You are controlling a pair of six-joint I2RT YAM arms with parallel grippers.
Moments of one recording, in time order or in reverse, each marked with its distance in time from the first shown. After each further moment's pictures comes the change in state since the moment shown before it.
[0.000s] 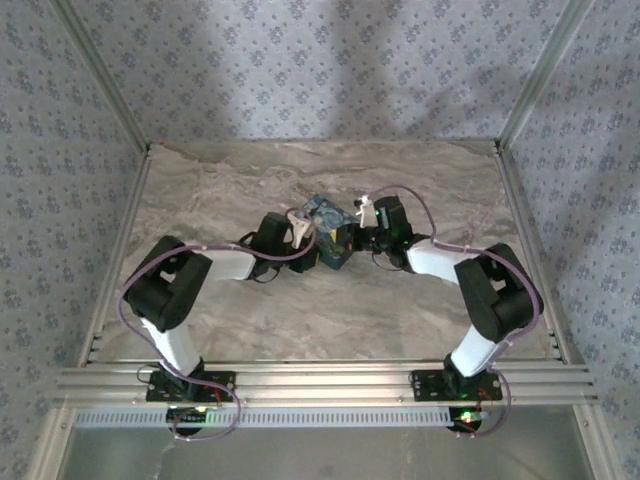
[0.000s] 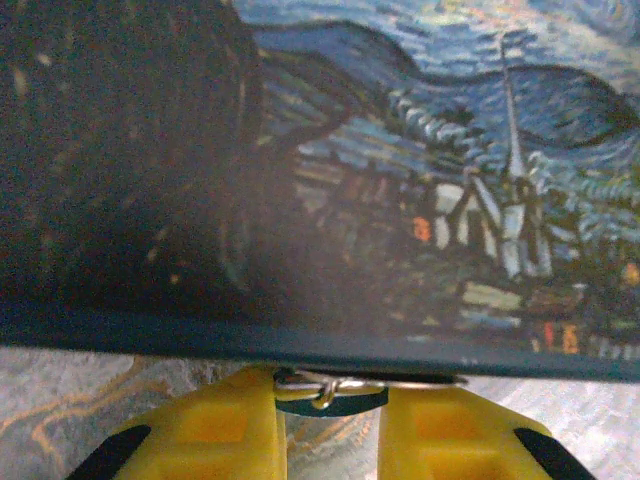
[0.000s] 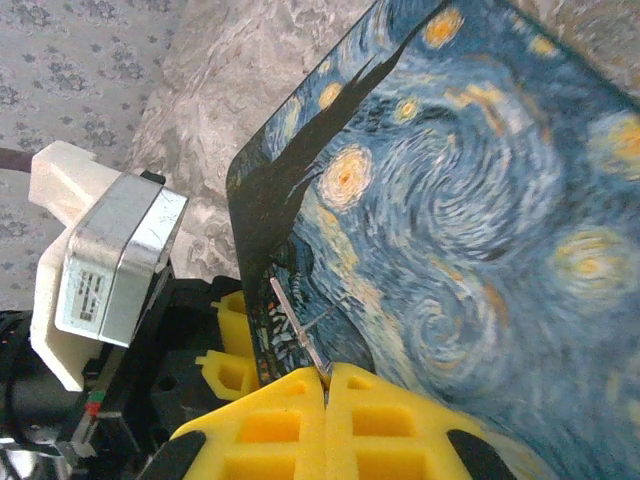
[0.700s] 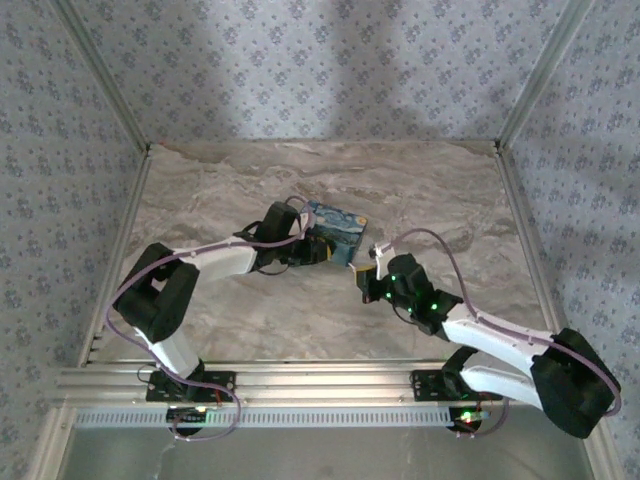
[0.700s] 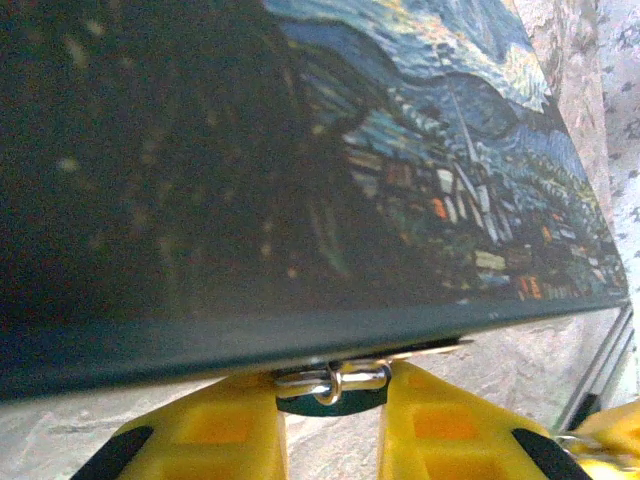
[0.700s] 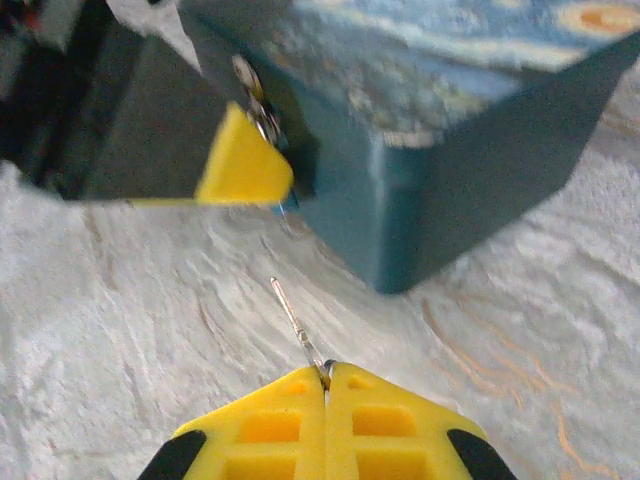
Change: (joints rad) left arm -0.043 -0.071 0.119 -0.204 0.133 -0.441; right arm 0.260 -0.593 -0.455 -0.097 0.488 -0.159
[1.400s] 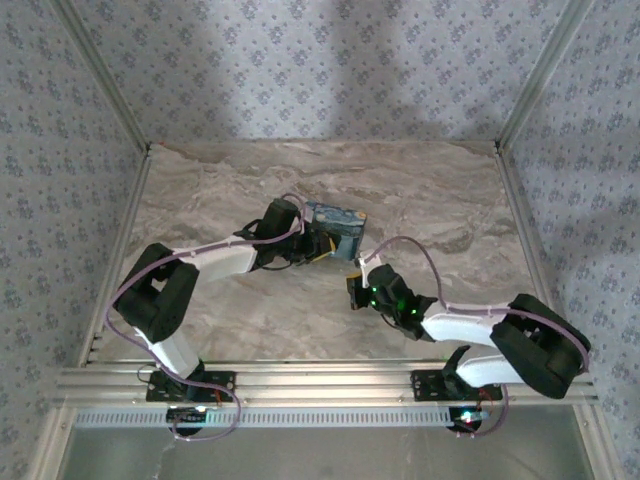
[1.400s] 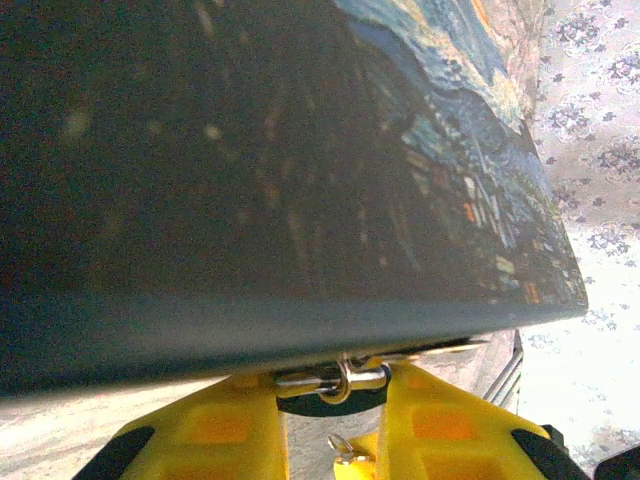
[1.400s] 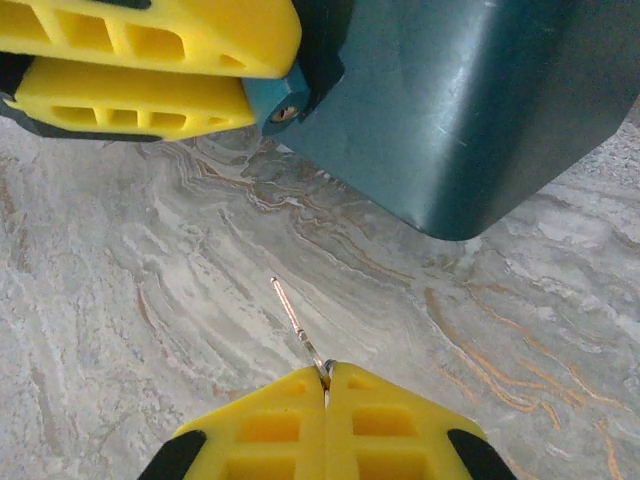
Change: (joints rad) left arm -0.003 0.000 0.007 0.069 0.034 -0.257; right arm 0.111 0.256 -0.020 0.248 0.164 -0.012
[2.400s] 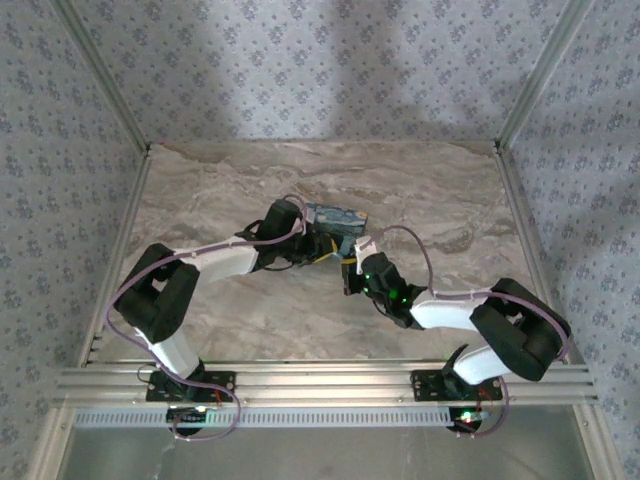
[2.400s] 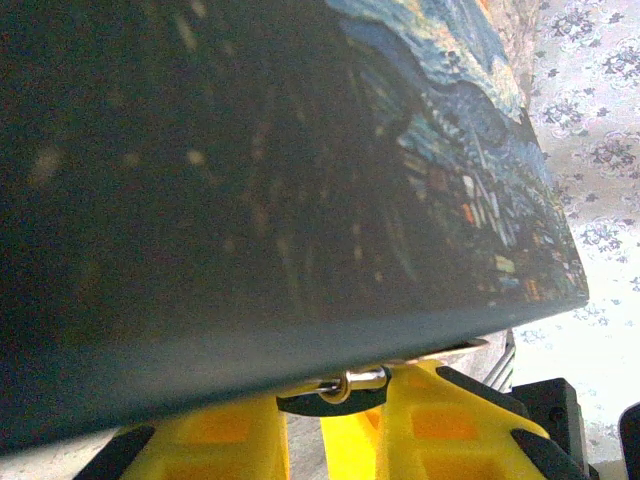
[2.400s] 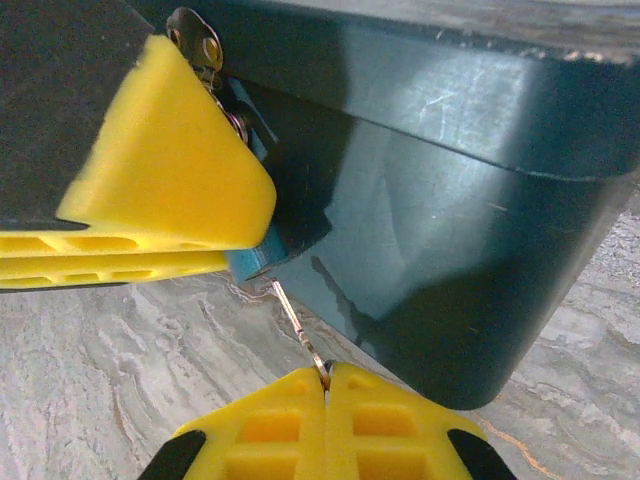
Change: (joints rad) left arm -0.011 0.000 0.000 0.008 0.006 -0.016; right arm -0.044 0.126 0.092 0.078 0.021 0.002
